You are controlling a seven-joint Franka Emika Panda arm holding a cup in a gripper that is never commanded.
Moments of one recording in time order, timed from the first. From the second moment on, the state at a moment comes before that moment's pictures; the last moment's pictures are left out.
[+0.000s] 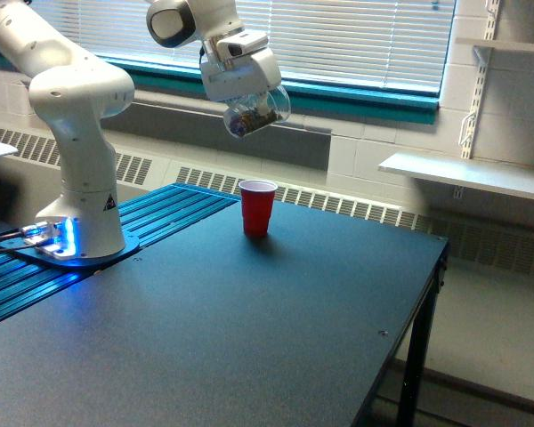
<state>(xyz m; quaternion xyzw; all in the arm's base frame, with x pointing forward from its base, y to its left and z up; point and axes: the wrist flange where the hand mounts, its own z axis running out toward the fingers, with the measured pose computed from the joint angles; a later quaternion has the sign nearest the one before) 0.269 0.118 0.420 -0.95 -0.22 -0.20 0.06</state>
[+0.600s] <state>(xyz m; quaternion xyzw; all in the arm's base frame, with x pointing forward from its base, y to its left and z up) 0.276 0.107 0.395 -0.94 -0.30 -0.16 0.03</state>
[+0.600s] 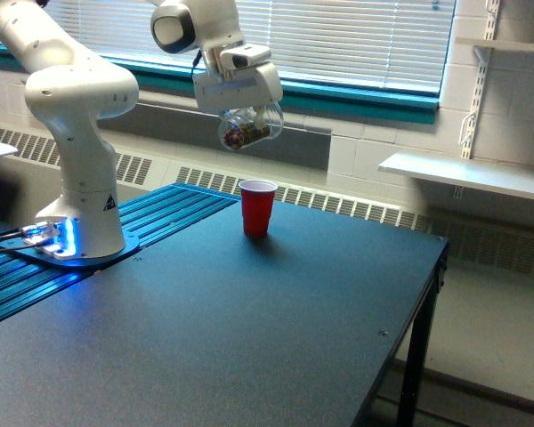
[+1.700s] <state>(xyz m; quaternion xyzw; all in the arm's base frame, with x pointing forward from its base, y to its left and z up) 0.236 0.172 0.384 -0.92 -0.37 -0.15 0.01</state>
